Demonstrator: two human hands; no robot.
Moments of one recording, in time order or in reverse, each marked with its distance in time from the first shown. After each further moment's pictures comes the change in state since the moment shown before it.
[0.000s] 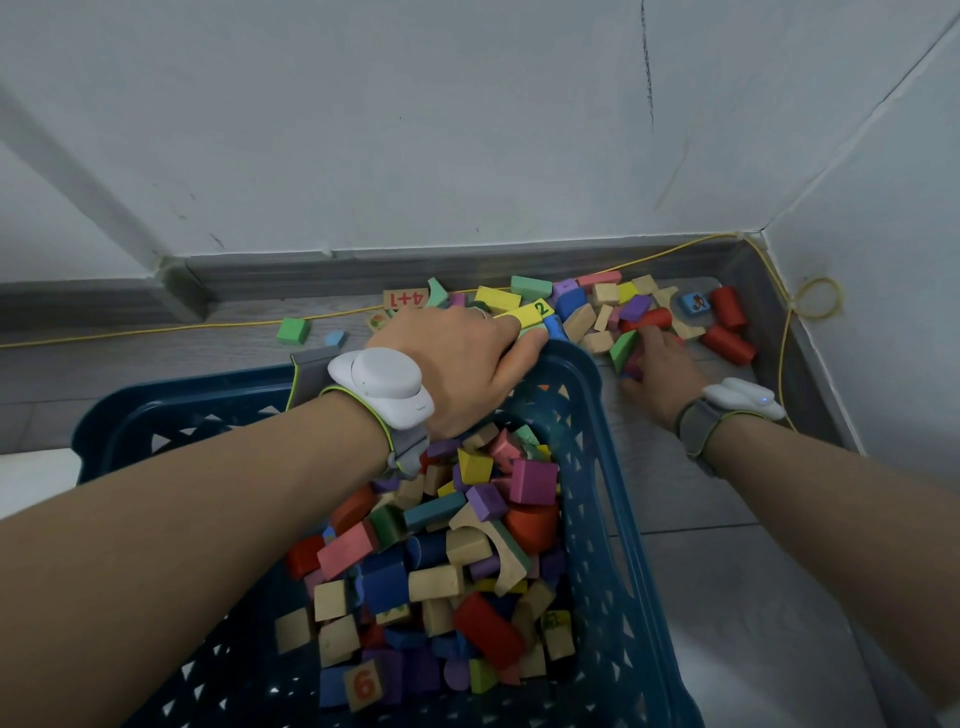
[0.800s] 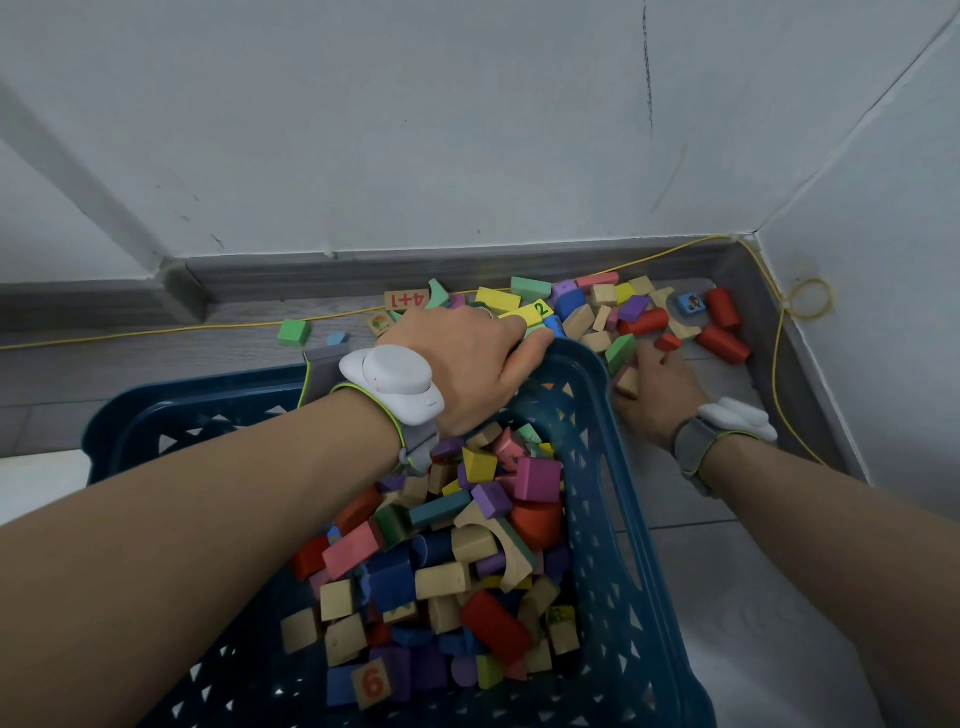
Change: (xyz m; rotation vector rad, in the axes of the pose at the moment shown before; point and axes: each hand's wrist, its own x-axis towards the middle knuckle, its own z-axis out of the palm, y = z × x) left_hand 0.000 -0.004 0.003 -0.022 -0.008 0.023; right_hand -0.024 -0.005 0.011 -0.082 -0.005 0.084
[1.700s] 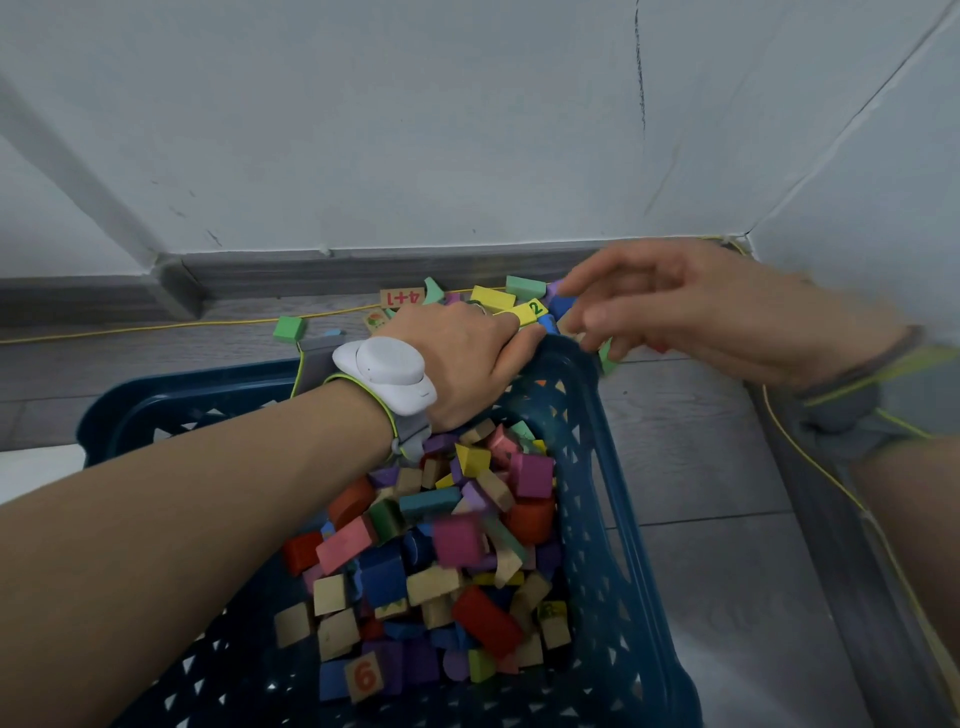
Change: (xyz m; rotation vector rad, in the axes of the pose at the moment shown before) left_hand -0.001 0.000 -0.002 -0.012 0.017 0.009; right_hand -0.091 -0.080 -0.180 0.938 -0.451 -0.426
